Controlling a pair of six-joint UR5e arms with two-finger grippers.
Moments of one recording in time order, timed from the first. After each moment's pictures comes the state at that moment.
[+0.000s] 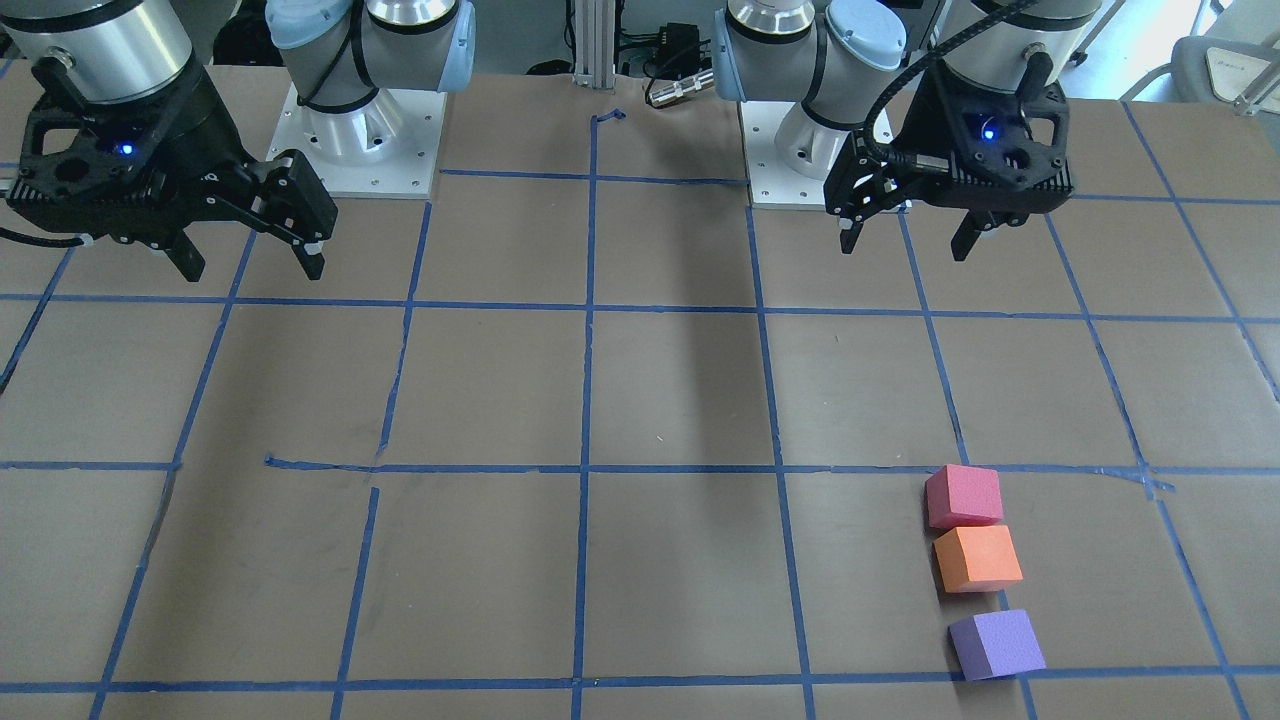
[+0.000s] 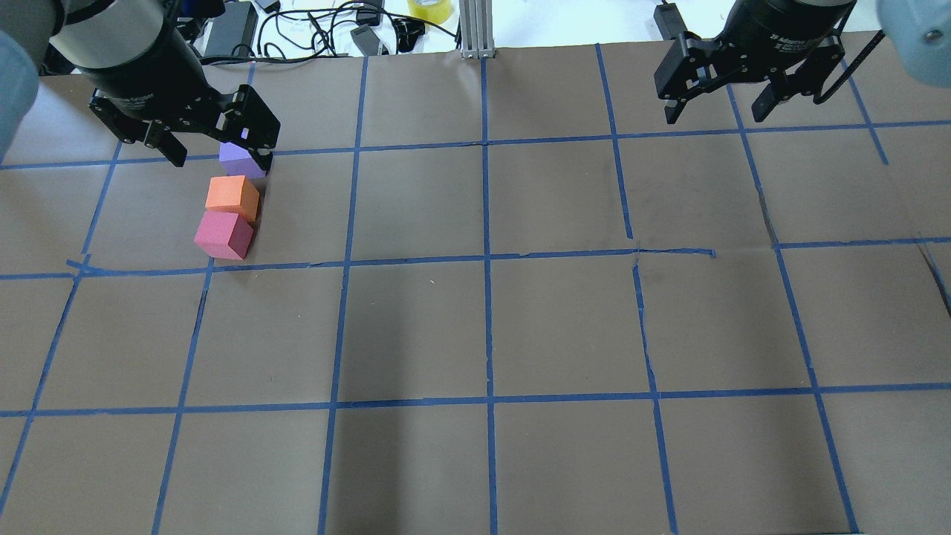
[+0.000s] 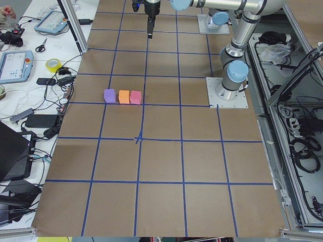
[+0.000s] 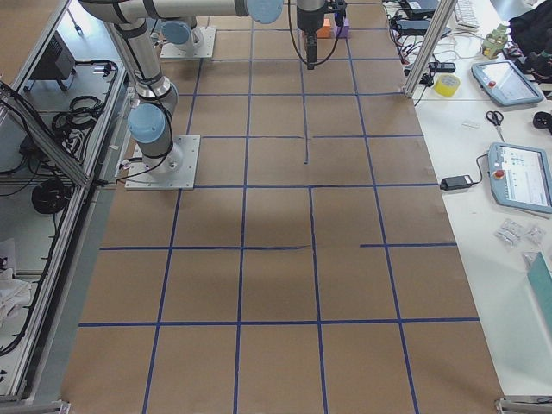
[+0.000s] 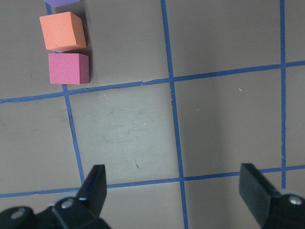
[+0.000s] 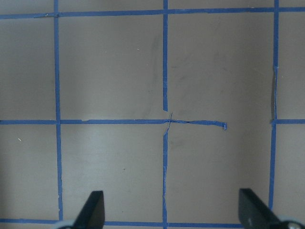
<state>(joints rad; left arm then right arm) -1.55 -1.55 -1.52 -1.57 1.60 0.08 1.53 -1.54 1.49 -1.61 -1.52 -0.04</state>
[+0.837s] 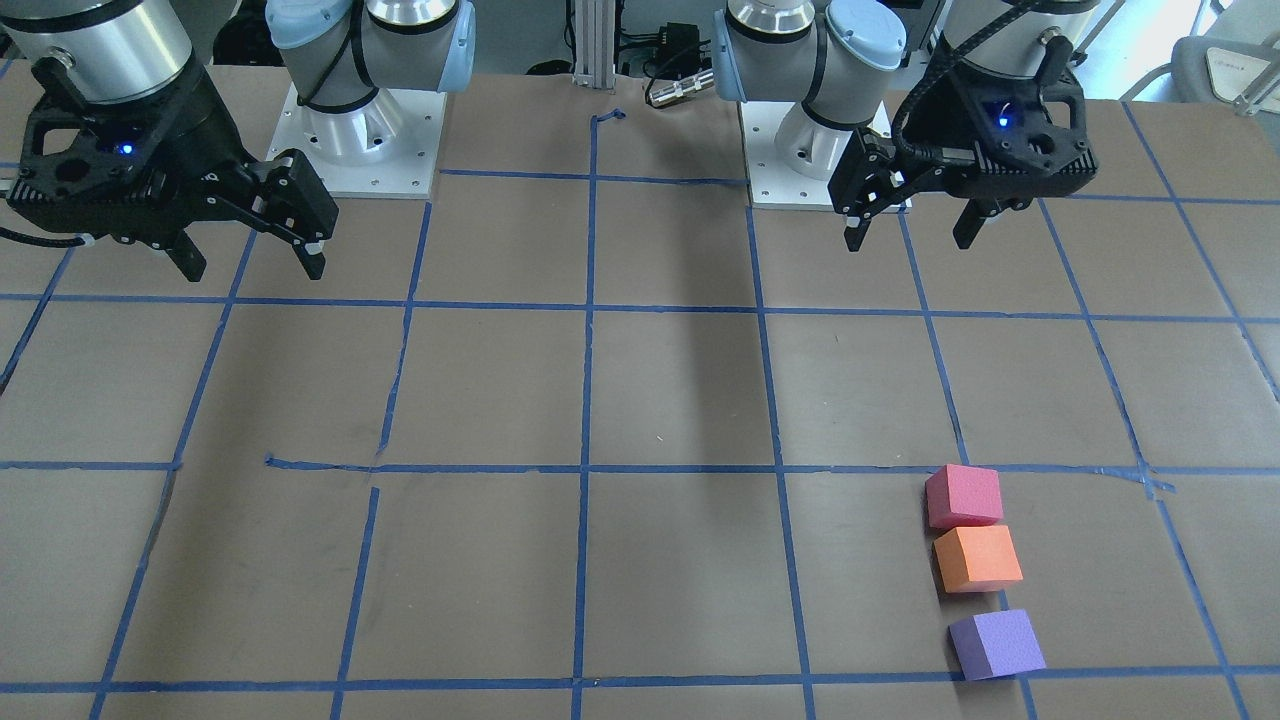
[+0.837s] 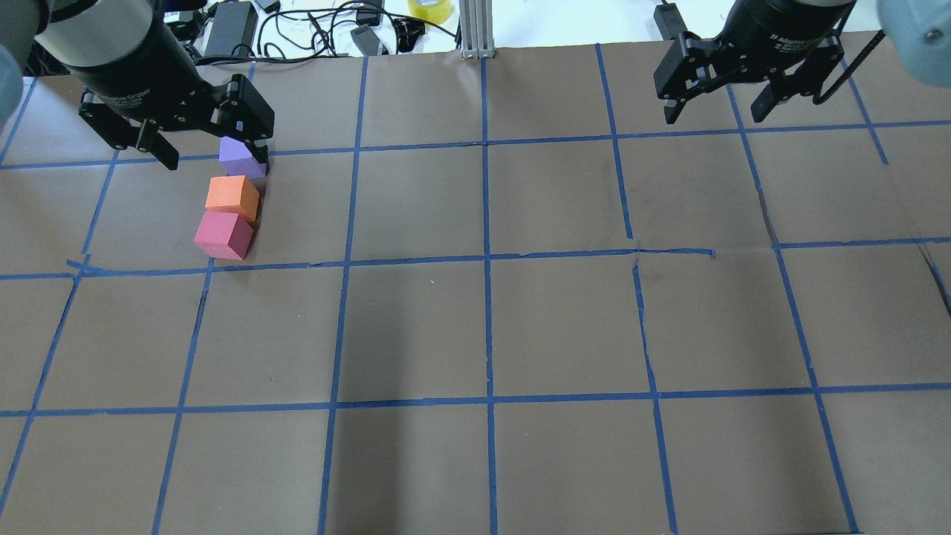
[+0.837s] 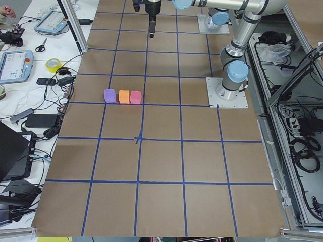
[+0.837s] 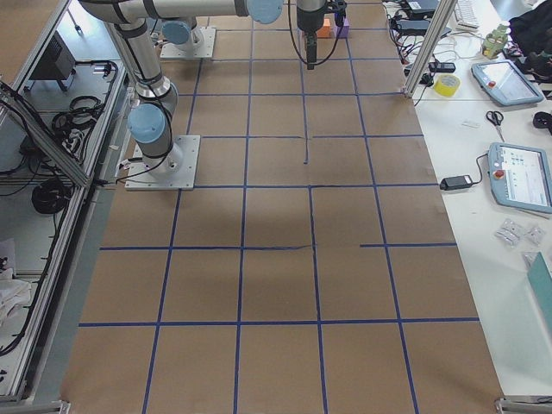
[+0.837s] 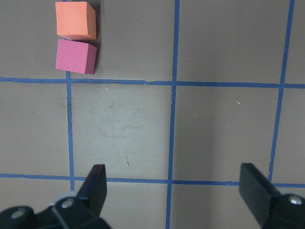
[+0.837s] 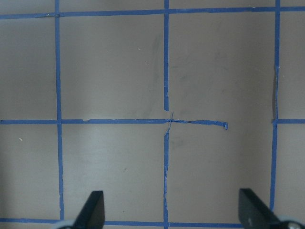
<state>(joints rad) -1.54 -1.53 -1.53 -1.57 1.60 -0.02 1.53 -1.54 1.49 -1.61 -1.52 -0.04</state>
